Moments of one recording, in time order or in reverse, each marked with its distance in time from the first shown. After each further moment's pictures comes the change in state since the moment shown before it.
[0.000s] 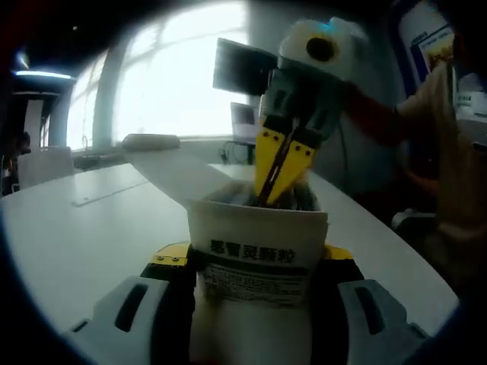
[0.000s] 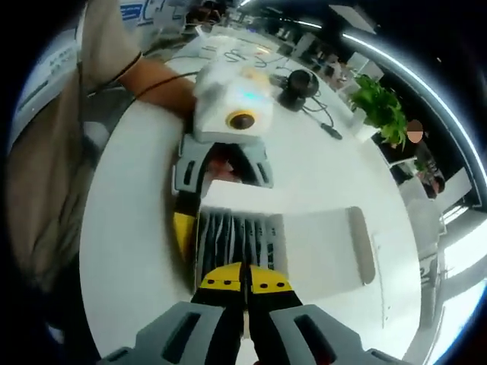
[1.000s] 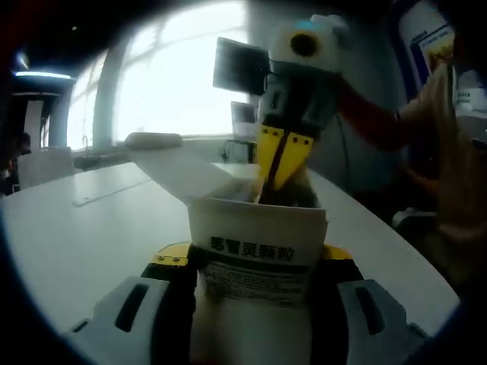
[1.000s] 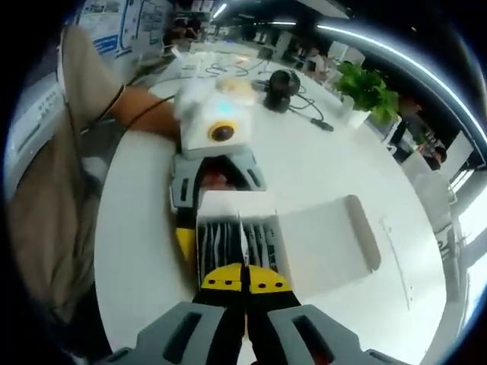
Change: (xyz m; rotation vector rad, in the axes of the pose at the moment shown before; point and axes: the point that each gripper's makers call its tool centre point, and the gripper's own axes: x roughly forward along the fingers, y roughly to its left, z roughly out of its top) left arm 0.002 0.000 0.000 0.003 0.007 0.002; right arm -0.018 -0.006 0.002 0.195 -0.097 -0.012
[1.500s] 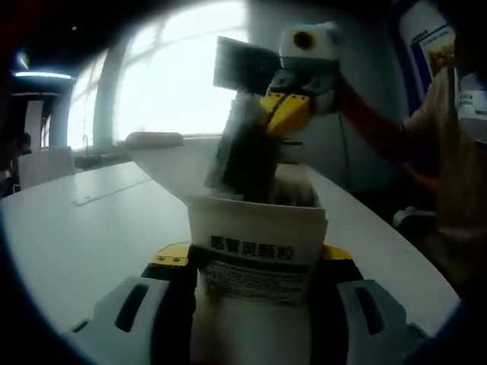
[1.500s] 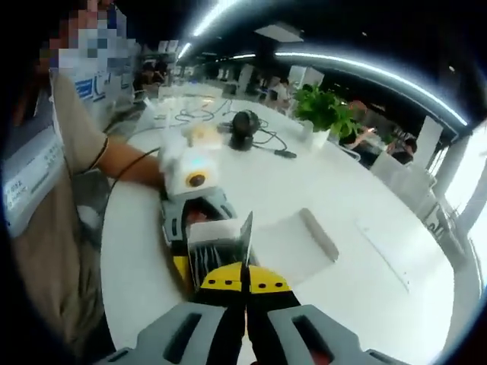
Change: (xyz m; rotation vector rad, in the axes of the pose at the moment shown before) left arm 0.000 0.000 -0.002 0.001 0.006 0.003; right arm -0.045 -0.024 0.013 0.196 -0.235 -0.136
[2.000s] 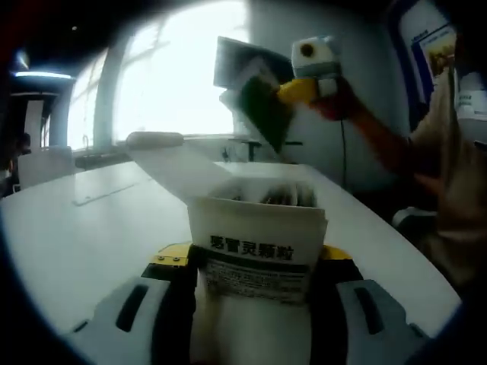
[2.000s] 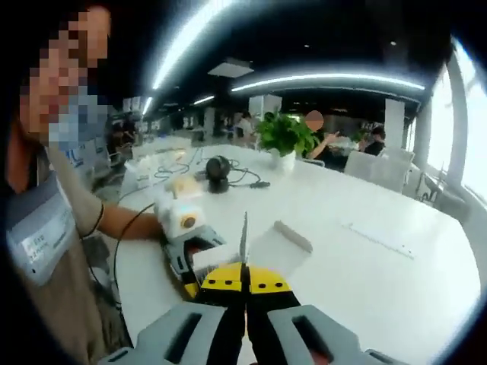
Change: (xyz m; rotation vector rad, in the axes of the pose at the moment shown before) left arm 0.000 0.000 0.000 0.000 0.001 0.000; right arm -0.046 -0.012 0.007 0.295 -0.226 -0.070
